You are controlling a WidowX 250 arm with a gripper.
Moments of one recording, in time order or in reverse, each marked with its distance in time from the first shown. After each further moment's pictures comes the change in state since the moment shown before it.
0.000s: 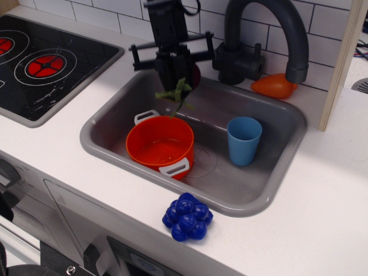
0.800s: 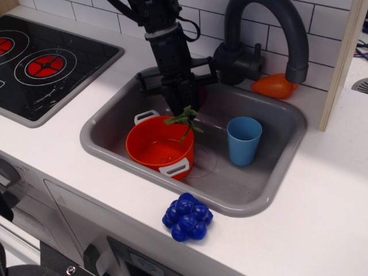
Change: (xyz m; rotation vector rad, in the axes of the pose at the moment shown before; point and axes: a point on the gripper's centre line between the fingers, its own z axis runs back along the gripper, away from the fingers) arm -0.006 -0.016 -0.027 -0.088 -0.083 -0.076
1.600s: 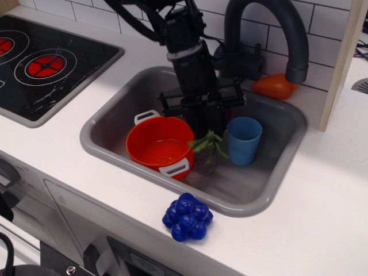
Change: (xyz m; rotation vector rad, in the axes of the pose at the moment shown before) arm -0.026 -0.022 -0.017 -0.018 -0.022 -0.053
